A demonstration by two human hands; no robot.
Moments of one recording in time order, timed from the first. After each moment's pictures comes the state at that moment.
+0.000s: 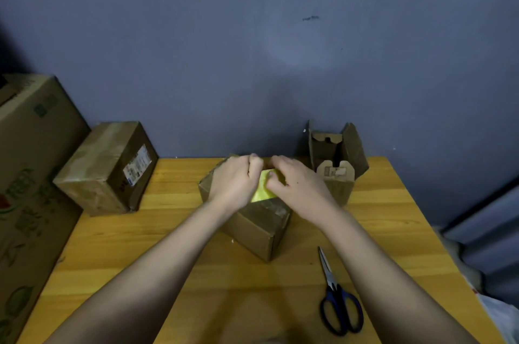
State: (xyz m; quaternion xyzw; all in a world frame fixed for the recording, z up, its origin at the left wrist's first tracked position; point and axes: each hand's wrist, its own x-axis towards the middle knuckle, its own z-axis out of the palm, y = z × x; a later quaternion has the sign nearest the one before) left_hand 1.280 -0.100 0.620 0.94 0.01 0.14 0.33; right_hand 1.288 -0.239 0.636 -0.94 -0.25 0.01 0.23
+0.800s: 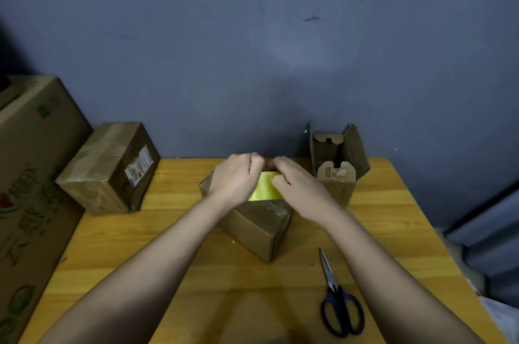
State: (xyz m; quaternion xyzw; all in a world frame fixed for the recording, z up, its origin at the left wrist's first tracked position) left_hand 1.292 -0.093 0.619 0.94 -0.03 0.13 0.30; right_hand 1.294 -0.242 0.631 -0.92 -0.24 0.07 0.30
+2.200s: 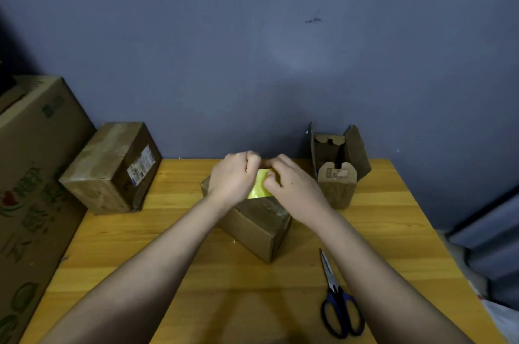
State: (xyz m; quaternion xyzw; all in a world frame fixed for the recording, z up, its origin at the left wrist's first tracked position) left_hand 1.289 -0.092 0.619 0.94 0.00 0.14 0.32; right_hand 1.291 -0.232 0.624 -0.93 -0.23 0.01 0.29
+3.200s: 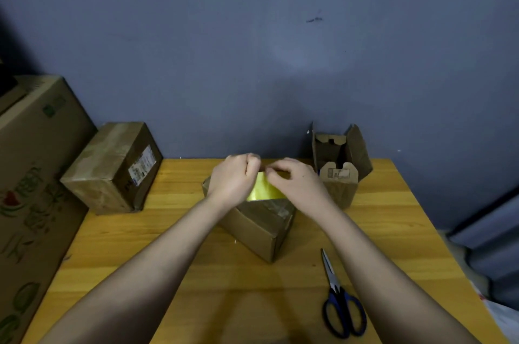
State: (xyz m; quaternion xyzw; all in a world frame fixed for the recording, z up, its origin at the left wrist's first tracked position) left_hand 1.286 -0.089 0.618 0.93 -0.01 0.15 0.32; right_hand 1.298 -0.236 0.624 -0.91 -0.18 0.04 0.38
